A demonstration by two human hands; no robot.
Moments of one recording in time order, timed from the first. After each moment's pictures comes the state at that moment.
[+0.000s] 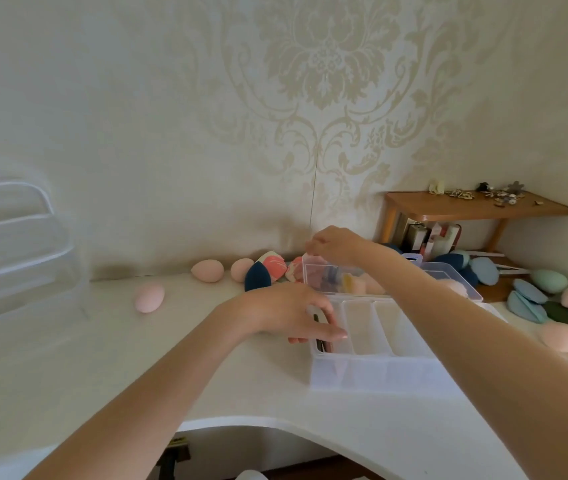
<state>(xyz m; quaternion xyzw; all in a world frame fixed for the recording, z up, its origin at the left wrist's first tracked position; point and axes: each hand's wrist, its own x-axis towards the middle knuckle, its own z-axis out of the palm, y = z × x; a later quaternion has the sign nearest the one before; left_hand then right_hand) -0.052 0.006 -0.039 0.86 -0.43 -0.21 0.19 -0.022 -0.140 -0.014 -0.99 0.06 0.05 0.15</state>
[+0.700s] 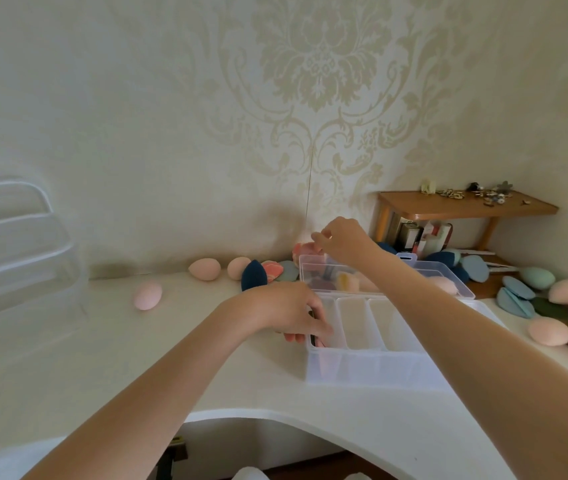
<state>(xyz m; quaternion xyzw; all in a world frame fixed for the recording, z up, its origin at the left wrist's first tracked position) -0.055 0.000 -0.040 0.87 -0.39 -0.22 0.18 -0.021 -0.154 -0.024 -0.97 0.09 -0.11 0.20</state>
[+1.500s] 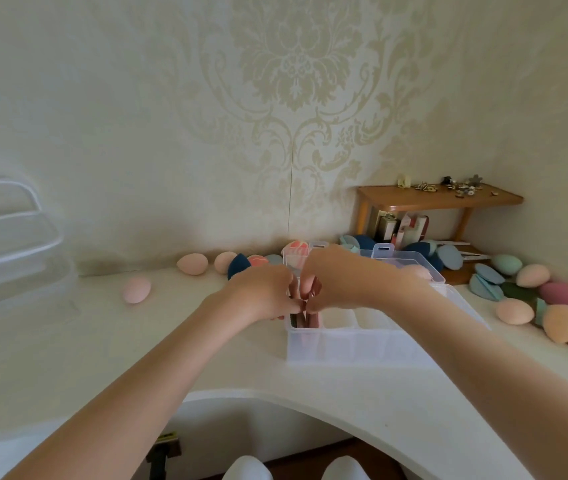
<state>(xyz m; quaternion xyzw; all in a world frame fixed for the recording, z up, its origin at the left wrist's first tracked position) -0.076 0.001 -0.032 0.93 -0.34 -0.10 0.14 -0.134 -0.111 0.001 -1.00 -0.07 0.03 0.05</state>
